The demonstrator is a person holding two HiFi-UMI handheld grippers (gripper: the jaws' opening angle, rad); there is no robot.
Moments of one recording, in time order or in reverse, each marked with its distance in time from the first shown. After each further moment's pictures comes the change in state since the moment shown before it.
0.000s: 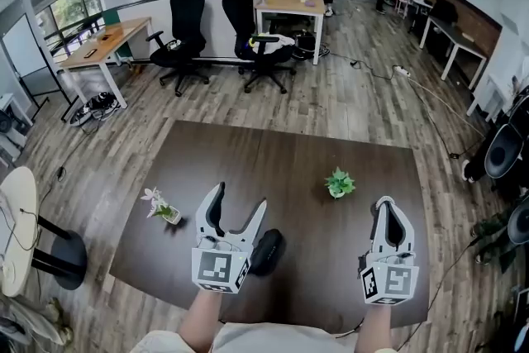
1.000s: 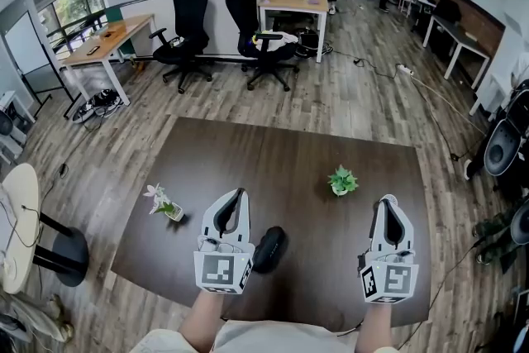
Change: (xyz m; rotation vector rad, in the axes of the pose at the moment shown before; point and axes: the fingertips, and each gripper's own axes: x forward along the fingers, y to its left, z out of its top) left arm -0.011 0.005 -0.001 0.020 -0.017 0.061; right arm 0.002 0.010 -0.004 -0.004 0.005 0.030
